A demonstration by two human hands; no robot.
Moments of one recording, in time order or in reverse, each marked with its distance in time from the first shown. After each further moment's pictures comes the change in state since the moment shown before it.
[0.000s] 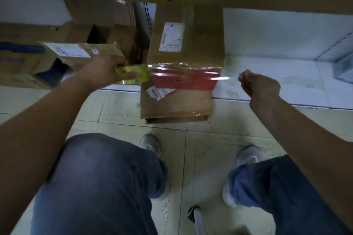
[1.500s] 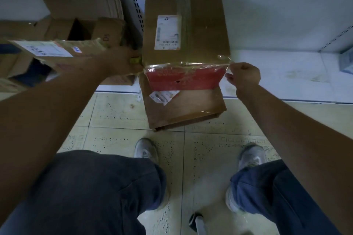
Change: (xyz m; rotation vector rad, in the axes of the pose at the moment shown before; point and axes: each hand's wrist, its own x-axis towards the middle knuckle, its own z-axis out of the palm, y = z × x) left_hand 0.092 0.014 0.038 0.014 -0.239 -0.060; right_hand 0.074 0.036 0.055 -0.230 0.143 -0.051
